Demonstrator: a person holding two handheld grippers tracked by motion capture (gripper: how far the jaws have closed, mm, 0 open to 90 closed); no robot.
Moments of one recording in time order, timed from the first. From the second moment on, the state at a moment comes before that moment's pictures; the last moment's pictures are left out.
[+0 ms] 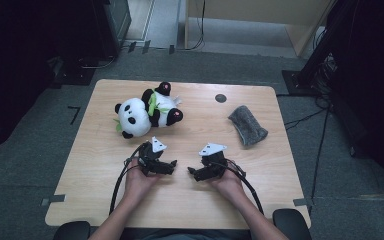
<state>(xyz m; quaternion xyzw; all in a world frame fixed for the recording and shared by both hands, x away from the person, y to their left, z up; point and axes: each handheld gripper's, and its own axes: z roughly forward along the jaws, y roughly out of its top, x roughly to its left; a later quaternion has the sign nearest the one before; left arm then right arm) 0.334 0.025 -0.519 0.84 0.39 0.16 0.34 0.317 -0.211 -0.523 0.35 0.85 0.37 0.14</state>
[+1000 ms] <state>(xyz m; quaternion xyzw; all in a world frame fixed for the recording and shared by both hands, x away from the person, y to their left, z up) 0.337 0.056 -0.488 0.83 0.39 0.11 0.38 0.317 -0.211 -0.523 0.35 0.85 0.37 0.14</state>
